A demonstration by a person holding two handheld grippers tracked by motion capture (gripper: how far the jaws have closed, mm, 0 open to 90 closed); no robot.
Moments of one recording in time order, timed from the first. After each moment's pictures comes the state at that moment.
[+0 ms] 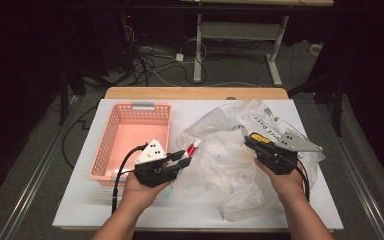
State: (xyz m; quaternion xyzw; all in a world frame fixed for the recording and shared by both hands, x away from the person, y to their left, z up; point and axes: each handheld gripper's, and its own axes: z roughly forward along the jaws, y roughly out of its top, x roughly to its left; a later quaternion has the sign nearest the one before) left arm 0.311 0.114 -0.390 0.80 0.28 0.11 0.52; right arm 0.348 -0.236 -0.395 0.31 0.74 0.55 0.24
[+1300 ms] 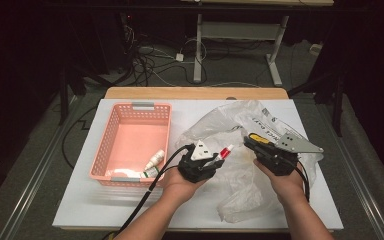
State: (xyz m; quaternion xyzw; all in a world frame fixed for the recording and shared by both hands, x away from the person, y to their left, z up) left arm 0.346 0.020 -0.429 0.84 0.28 0.11 0.45; right arm 0.344 -0.234 -0.392 0.30 0.73 0.56 0.24
